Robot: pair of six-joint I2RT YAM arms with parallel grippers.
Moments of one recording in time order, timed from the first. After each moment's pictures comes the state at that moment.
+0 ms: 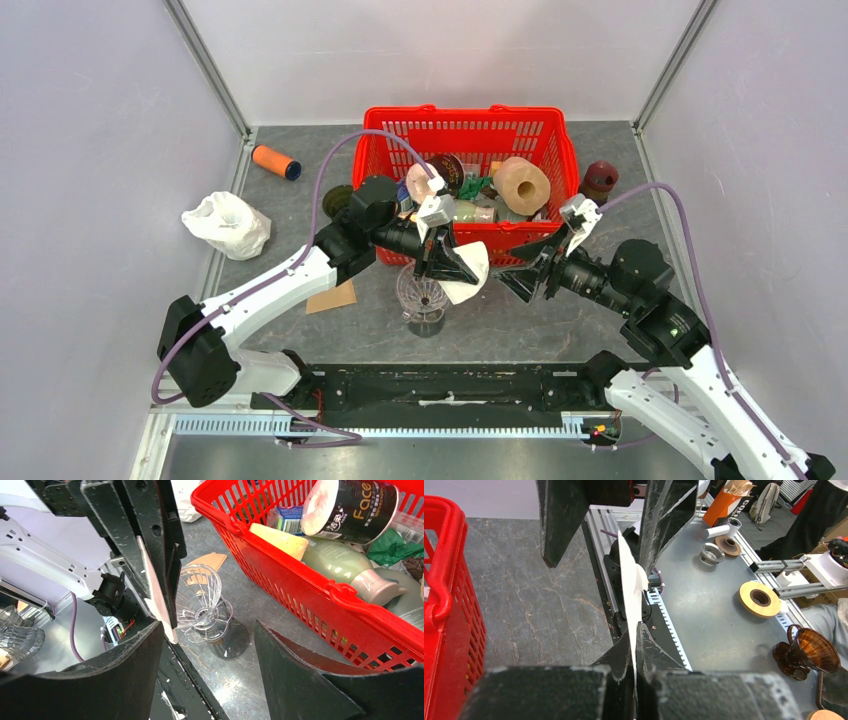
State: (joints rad) left arm -0.78 1.32 1.05 0.11 1.13 -0.08; right arm 0.62 0.60 0.86 -0.38 -0.36 0.31
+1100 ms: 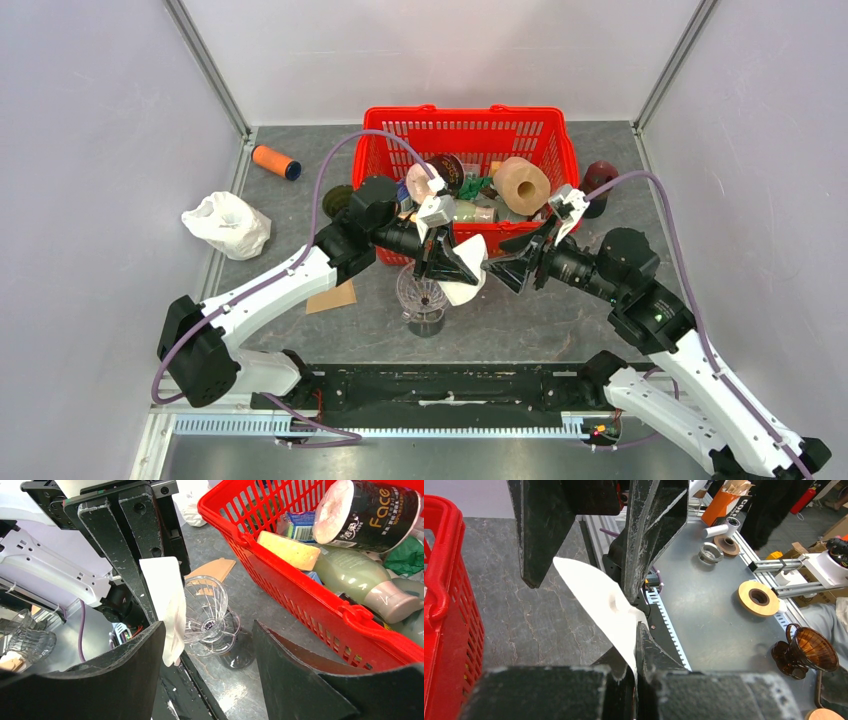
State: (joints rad) left arm -0.78 1.32 1.05 0.11 1.13 -0.08; right arm 0.62 0.66 0.86 -0.29 -0.39 0.34
